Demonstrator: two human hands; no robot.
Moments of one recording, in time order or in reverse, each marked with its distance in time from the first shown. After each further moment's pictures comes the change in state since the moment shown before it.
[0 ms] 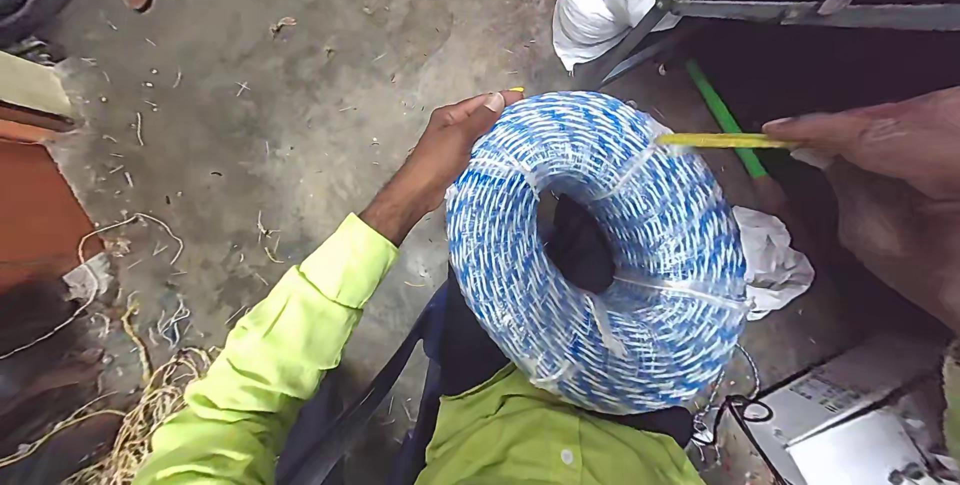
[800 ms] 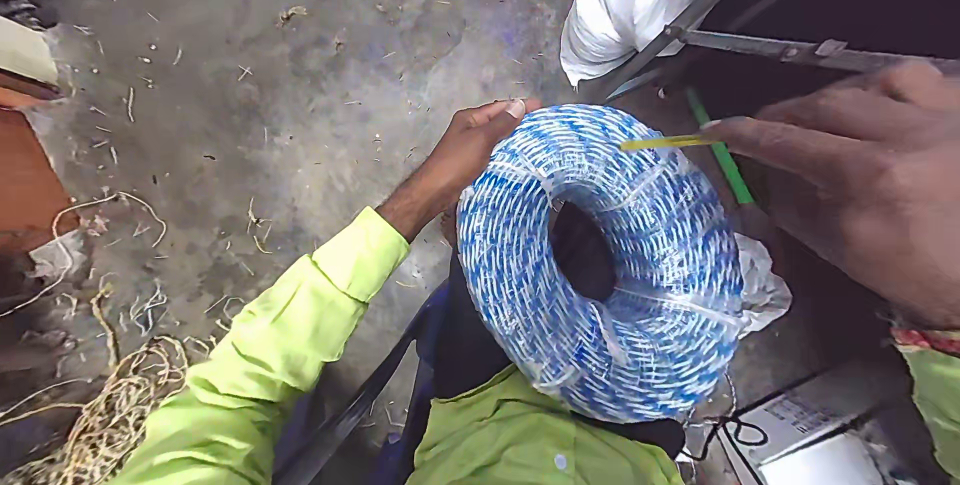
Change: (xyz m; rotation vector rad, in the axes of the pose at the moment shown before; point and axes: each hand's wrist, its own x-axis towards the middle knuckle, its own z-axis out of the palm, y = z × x) left_hand 0.002 -0.004 0.001 0.006 0.006 0.030; right_hand 0.056 -0.035 -0.005 -0.125 -0.068 -0.273
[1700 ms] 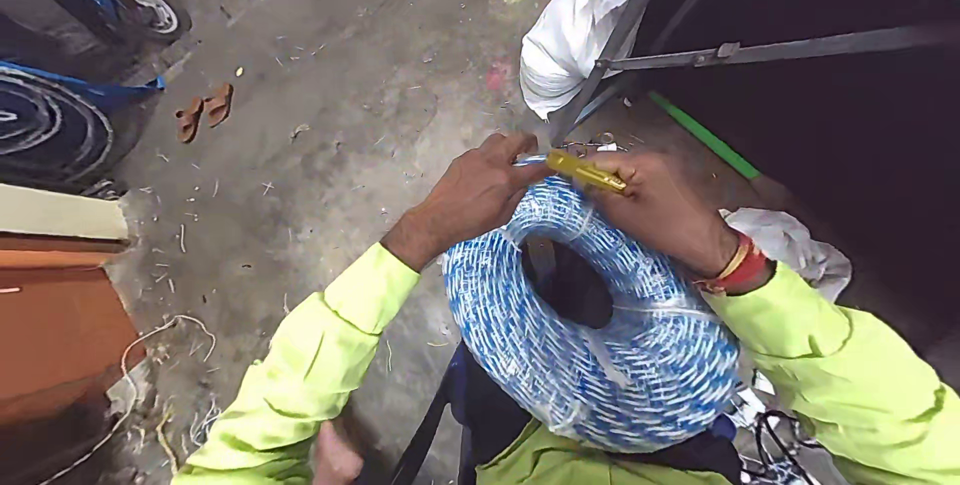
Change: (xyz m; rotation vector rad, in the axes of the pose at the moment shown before) left_hand 0.034 0.046 0.023 1.298 -0.409 0.773; right_hand 0.029 -0.035 0.062 0.602 0.147 0.490
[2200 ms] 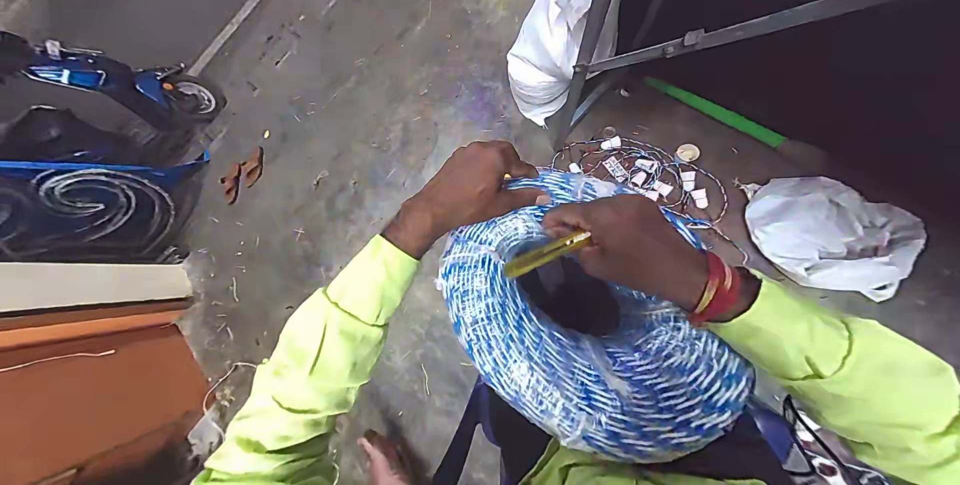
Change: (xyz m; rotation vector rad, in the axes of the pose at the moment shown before) left_hand 0.052 -0.009 -0.022 -0.100 -0.256 -0.076; right_hand -0.024 0.006 0.019 -0.122 0.049 -0.252
